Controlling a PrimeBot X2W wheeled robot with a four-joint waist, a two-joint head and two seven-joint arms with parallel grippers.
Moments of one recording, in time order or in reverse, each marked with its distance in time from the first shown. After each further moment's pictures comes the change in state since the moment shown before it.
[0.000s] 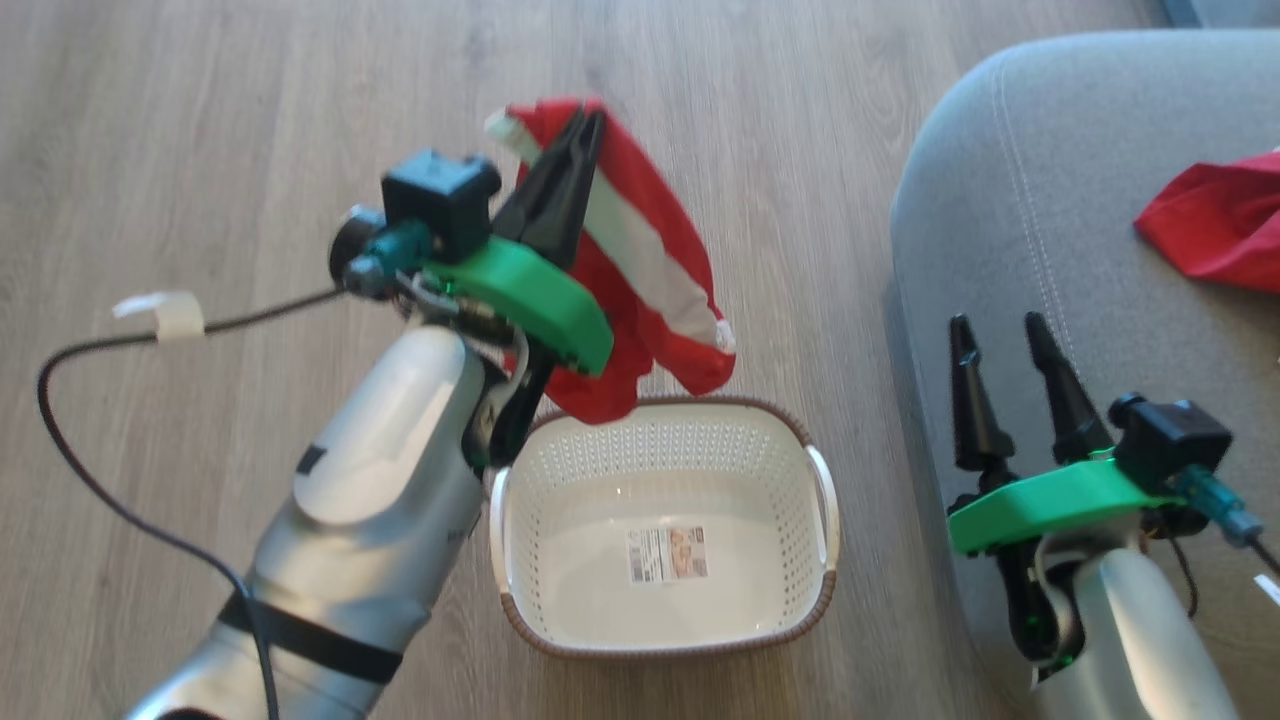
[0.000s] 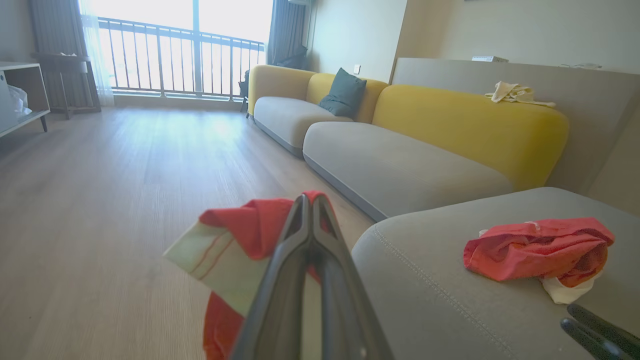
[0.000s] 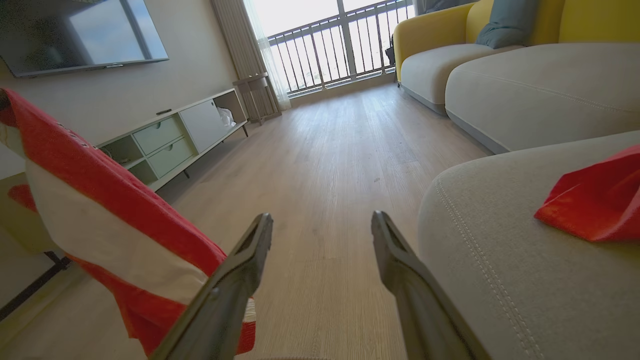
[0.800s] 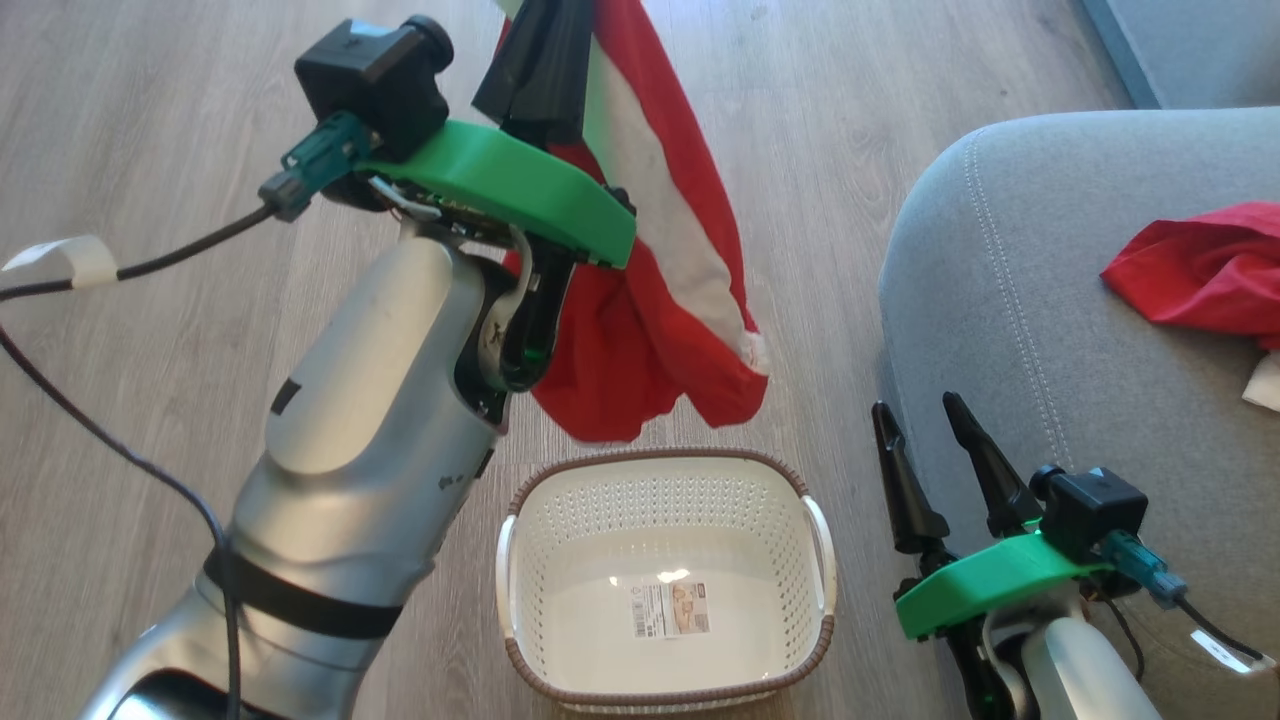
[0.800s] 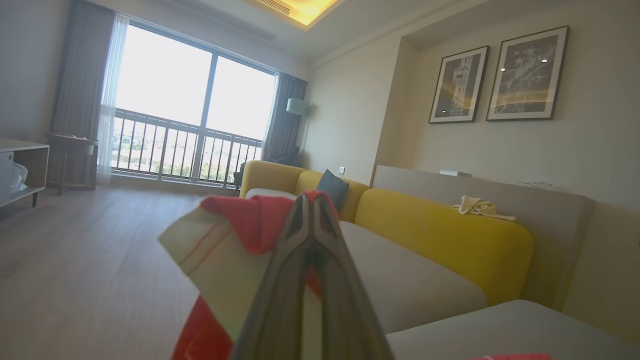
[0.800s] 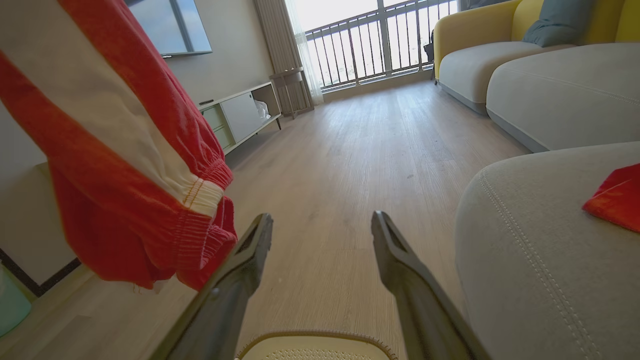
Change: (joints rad) left arm -0.116 -0.002 0.000 -0.200 -0.168 0.146 -0.003; right arm 0.107 0.000 0.134 -0.015 -0.007 0.000 0.000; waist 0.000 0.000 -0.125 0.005
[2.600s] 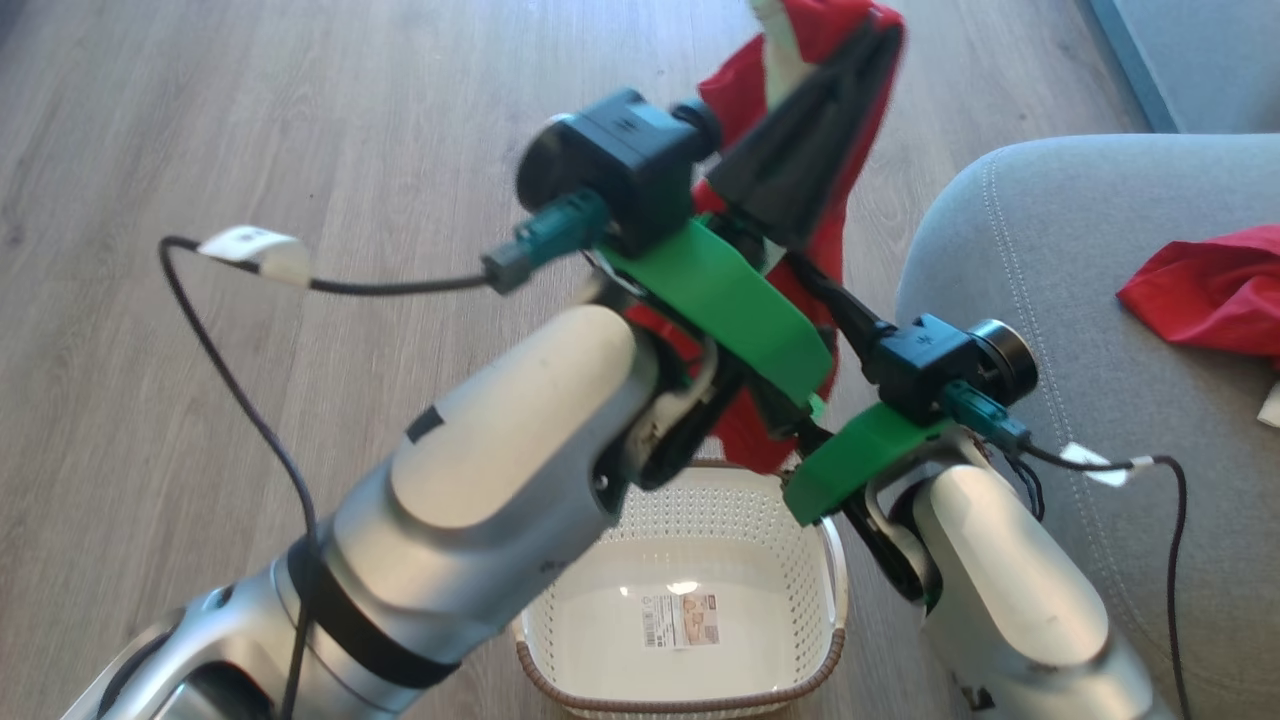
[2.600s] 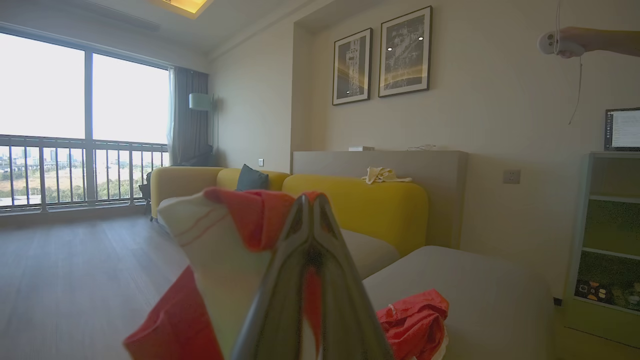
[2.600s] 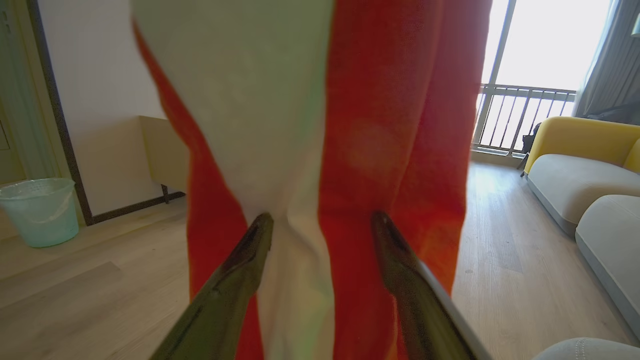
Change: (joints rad) left arm -0.070 0.001 -0.324 -0.136 -0.086 0.006 0.000; right arm -0.310 -0.014 0.242 0.041 -0.132 0.000 0.076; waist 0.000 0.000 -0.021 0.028
